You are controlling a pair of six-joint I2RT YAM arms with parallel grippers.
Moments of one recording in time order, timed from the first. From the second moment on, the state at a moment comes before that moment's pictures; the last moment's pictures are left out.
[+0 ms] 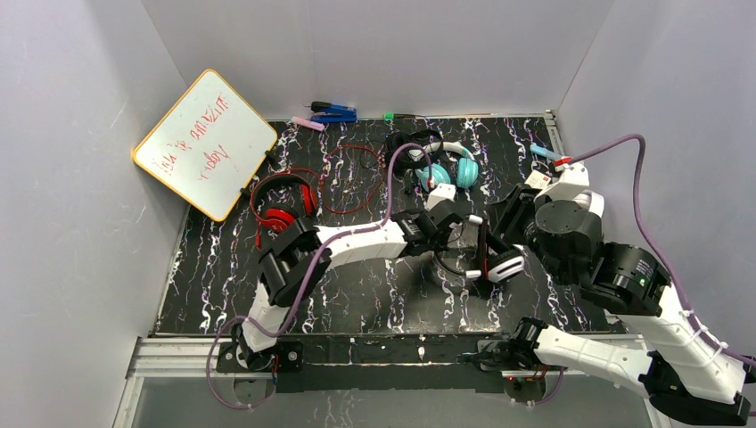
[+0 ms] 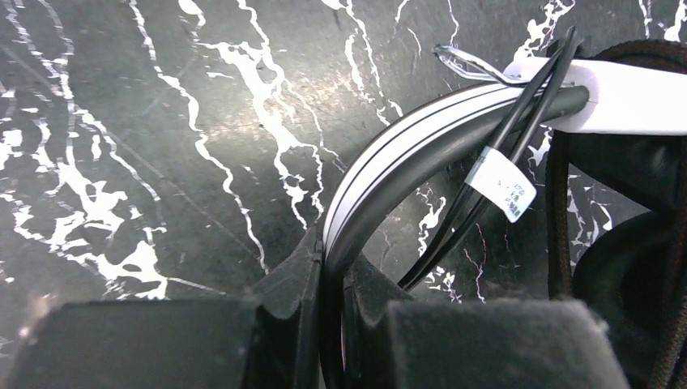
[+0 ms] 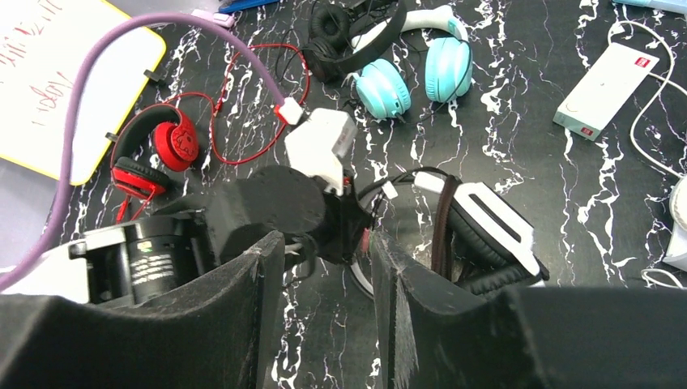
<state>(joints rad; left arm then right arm) -1.09 2.05 1.51 -0.32 -0.37 -0.64 1.00 0.77 1.31 -0.99 0.69 0.65</state>
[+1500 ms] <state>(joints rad) -0.83 0.75 1.12 -1.23 -0.76 -0.92 1.00 0.77 1.13 -0.87 0.52 0.71</state>
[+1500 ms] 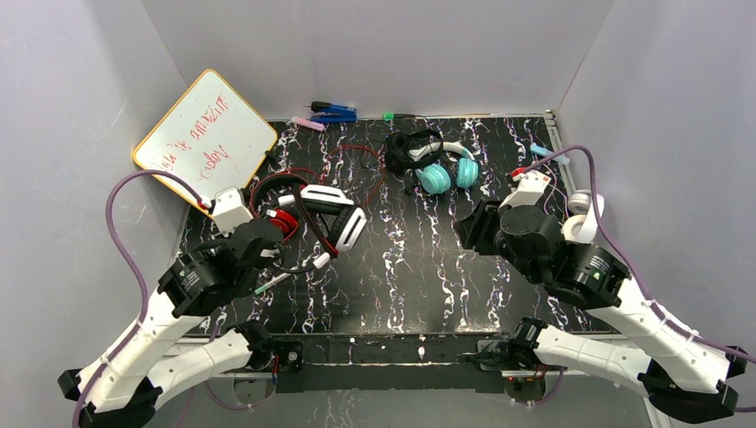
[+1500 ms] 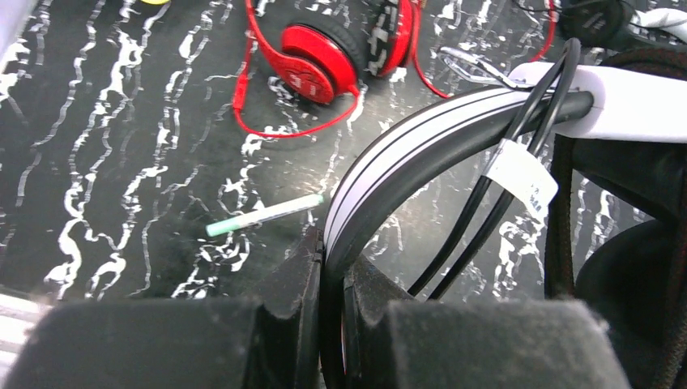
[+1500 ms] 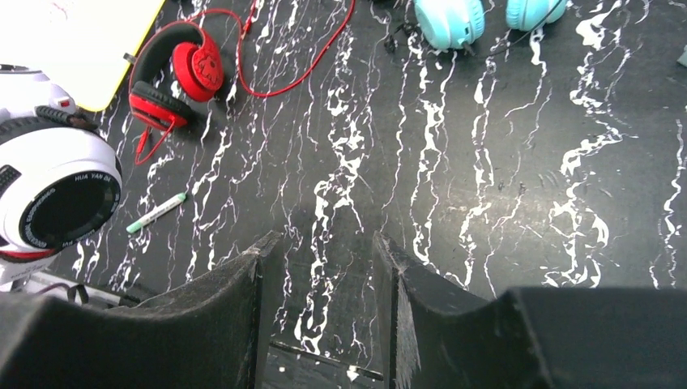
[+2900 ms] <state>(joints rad) 0.32 0.82 0.87 -1.17 -0.63 -1.29 1.00 0.79 1.17 -0.89 0.35 0.69</state>
